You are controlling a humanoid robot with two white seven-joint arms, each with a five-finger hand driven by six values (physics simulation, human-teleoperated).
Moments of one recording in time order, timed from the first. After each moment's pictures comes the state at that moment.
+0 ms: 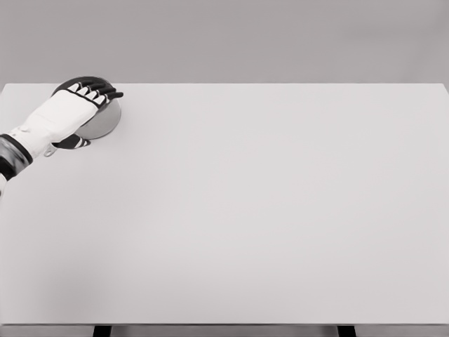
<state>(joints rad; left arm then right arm) -0.89 1.06 -1.30 -1.59 -0.31 0.01 0.26 -0.01 0.00 0.16 0.15 0.07 -0.28 0.27</state>
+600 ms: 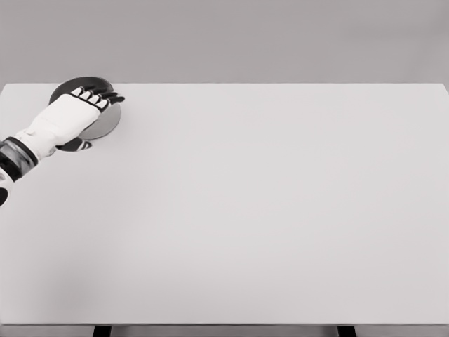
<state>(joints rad) -0.87 1.02 -1.30 -1.53 -0.33 0.01 0.26 -0.01 0.00 0.16 0.15 0.07 -0.28 0.27</state>
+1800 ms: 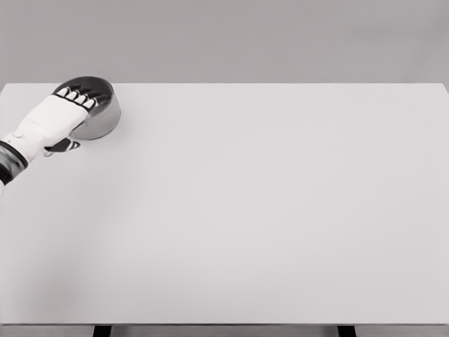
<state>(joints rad) -0.77 1.03 -1.17 -1.50 -0.39 0.01 0.26 -0.01 0.00 0.16 0.15 0.07 -0.28 0.27</state>
